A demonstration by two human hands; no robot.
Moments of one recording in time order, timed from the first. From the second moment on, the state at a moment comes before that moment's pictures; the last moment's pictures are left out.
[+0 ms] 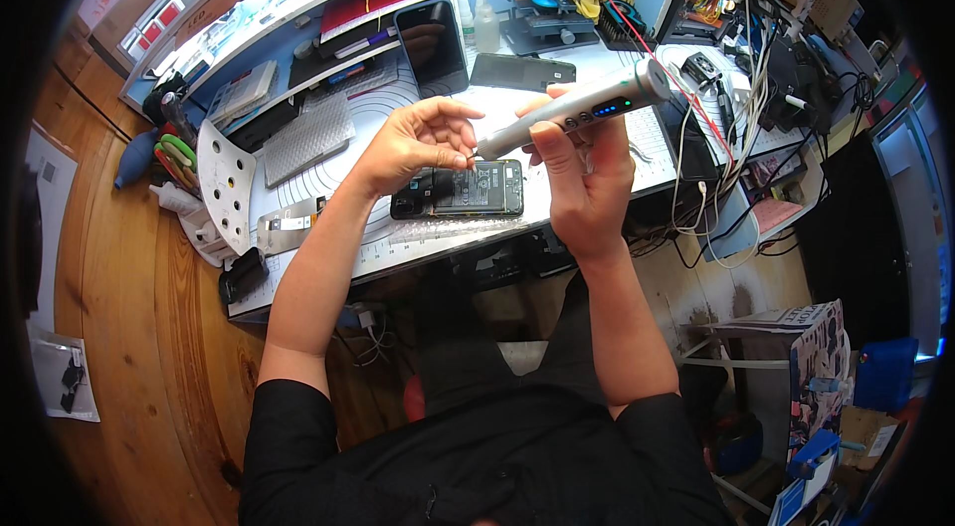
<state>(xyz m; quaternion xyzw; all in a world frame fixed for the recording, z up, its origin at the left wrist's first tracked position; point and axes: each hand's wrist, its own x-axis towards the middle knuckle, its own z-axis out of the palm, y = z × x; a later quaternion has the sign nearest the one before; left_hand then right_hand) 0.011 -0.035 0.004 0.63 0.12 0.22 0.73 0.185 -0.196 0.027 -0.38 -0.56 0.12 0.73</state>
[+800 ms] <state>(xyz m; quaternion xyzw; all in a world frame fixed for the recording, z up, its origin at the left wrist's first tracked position) 0.013 -0.027 -0.004 0.67 0.16 0.36 0.63 0.196 -0.214 0.027 -0.49 -0.58 0.08 0.64</state>
